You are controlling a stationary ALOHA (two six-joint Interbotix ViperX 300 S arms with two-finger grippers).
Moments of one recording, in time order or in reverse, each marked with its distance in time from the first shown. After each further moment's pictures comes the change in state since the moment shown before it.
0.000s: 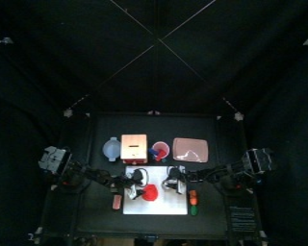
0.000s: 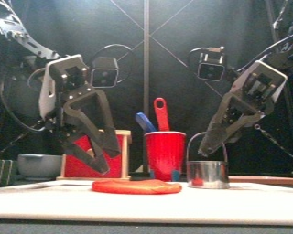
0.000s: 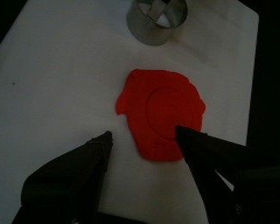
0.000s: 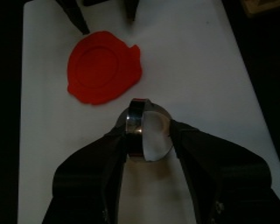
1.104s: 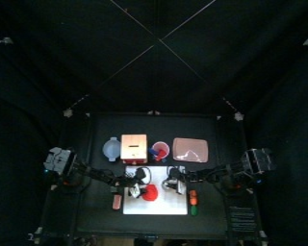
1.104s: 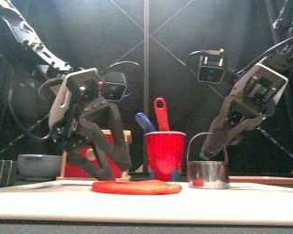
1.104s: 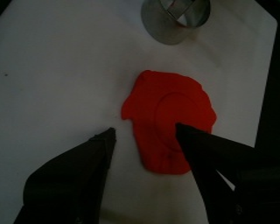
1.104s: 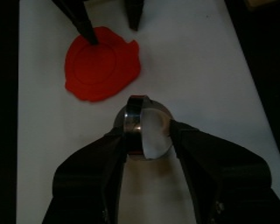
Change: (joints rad) left arm 0.032 0.071 -0.044 -0.095 0.074 0.000; right arm 0.003 0.003 0.000 0.006 0.011 0.002
